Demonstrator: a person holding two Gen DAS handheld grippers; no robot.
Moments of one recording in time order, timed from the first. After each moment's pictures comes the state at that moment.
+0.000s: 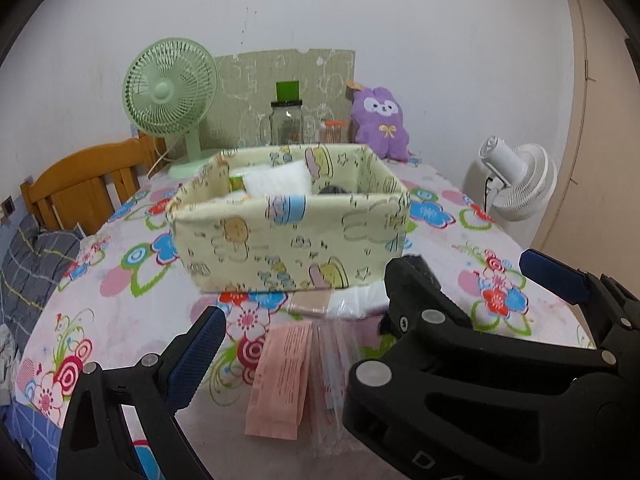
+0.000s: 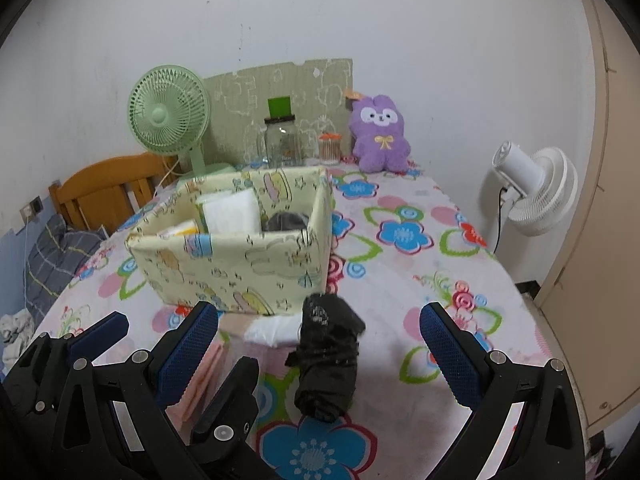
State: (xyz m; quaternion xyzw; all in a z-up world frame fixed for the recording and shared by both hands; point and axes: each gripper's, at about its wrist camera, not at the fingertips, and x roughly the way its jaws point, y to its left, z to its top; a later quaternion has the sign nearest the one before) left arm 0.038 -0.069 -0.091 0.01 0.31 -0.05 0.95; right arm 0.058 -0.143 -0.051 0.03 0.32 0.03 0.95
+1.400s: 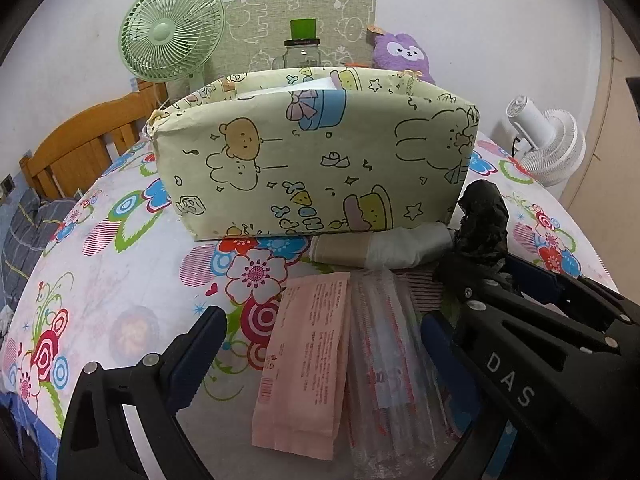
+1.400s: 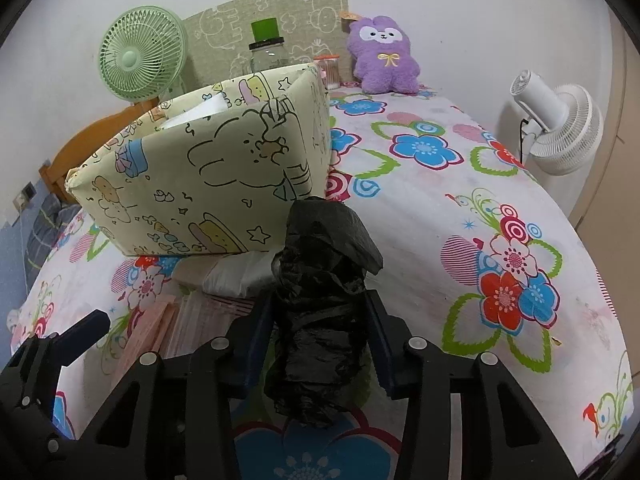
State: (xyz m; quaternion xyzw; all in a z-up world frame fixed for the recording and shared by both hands) left arm 0.069 -0.056 -0.140 0.02 0.39 -0.02 0.92; right arm 0.096 -0.146 -0.117 0.05 0.41 0.04 0.91
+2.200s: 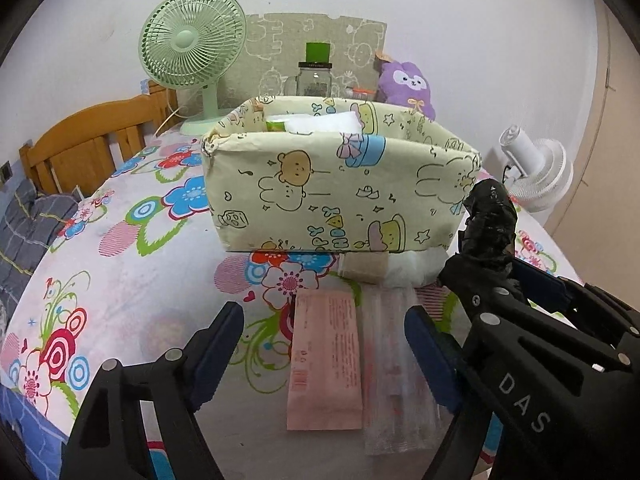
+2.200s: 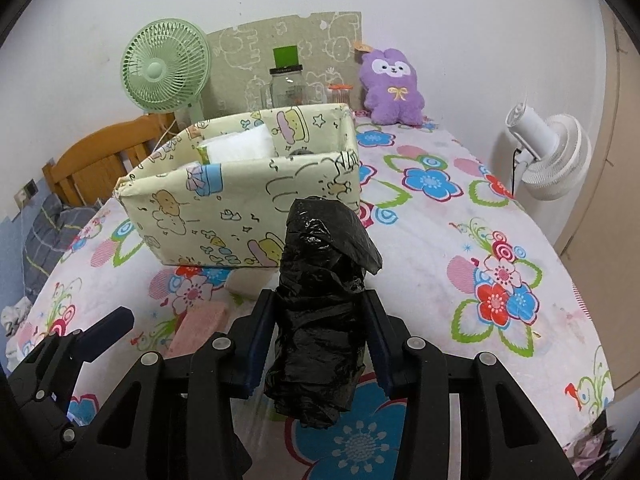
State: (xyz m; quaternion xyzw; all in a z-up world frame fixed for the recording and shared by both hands) left arm 0.051 -0.021 -0.122 -0.02 0.36 -0.04 0.93; right arm 0.071 -0.112 -0.082 0.03 0.37 0.03 0.93
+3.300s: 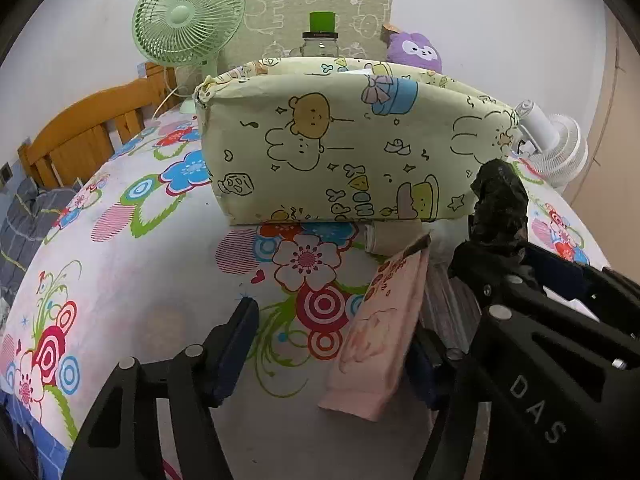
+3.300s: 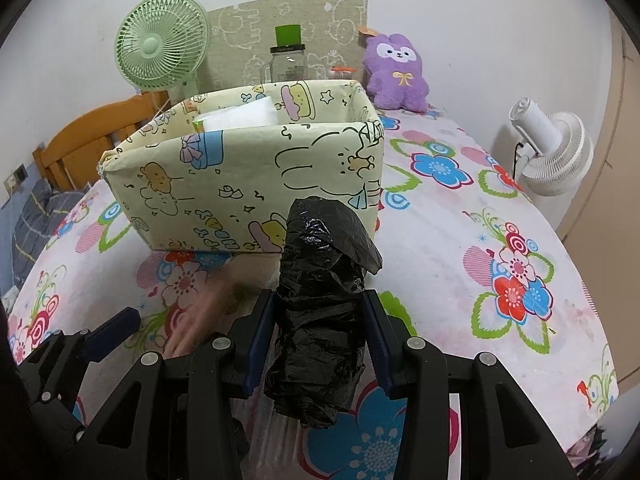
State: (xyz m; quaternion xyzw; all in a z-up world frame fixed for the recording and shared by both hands) left arm 0.066 -0.016 -0.148 0.00 0.40 -0.03 0.92; right arm 0.087 -0.099 -0.102 0.01 0.40 0.02 0.91
